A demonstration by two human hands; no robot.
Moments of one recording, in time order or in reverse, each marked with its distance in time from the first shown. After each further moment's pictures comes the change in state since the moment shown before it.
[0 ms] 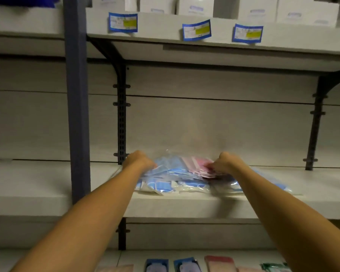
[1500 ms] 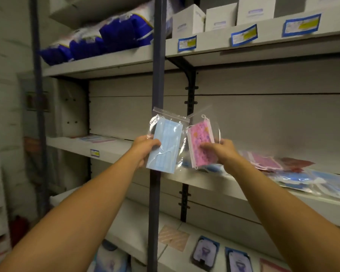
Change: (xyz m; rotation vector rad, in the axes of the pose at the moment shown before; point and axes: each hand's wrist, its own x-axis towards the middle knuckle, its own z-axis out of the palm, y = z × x) left_hand -0.154 -0.107 -0.093 -0.930 0.264 -0.061; right_hand -0.118 -0.103 0.012 1.276 -0.426 -0.439
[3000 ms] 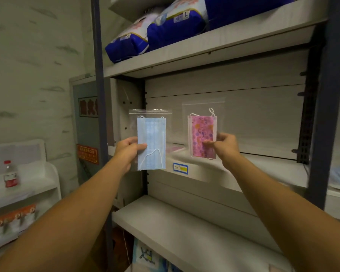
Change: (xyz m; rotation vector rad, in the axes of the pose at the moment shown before) left_hand 0.173 -0.038 -0.414 0.085 0.303 0.103; right_hand 0.137 -0.002 0.428 0.117 -0.006 -0.117
